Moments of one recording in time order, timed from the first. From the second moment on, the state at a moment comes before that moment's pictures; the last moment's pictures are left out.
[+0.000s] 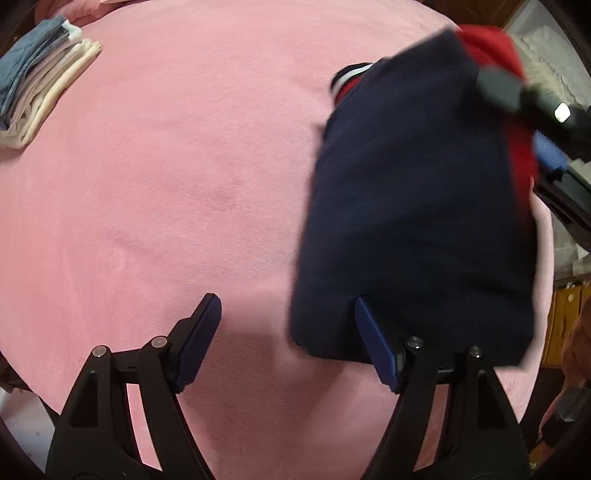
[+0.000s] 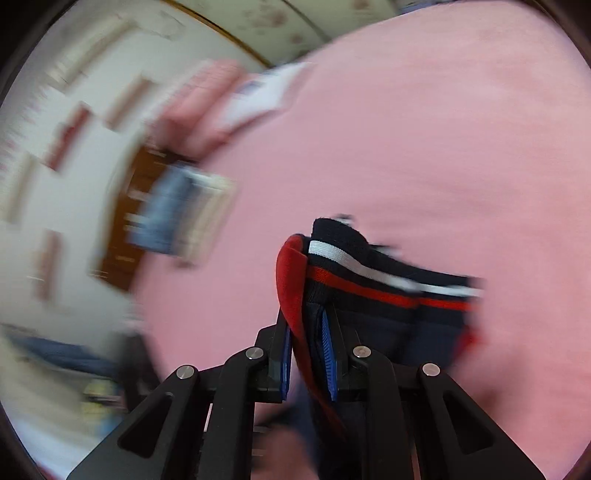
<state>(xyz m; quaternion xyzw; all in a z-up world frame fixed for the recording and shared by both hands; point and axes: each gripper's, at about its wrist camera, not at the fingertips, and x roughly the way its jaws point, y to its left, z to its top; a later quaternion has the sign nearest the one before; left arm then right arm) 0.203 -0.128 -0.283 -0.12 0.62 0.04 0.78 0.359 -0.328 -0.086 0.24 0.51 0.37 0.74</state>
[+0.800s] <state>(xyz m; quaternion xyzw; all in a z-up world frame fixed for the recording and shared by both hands) 0.259 -0.155 -0.284 -0.09 0.61 -0.03 0.78 0.301 -0.451 -0.055 0.16 0.54 0.26 0.79</state>
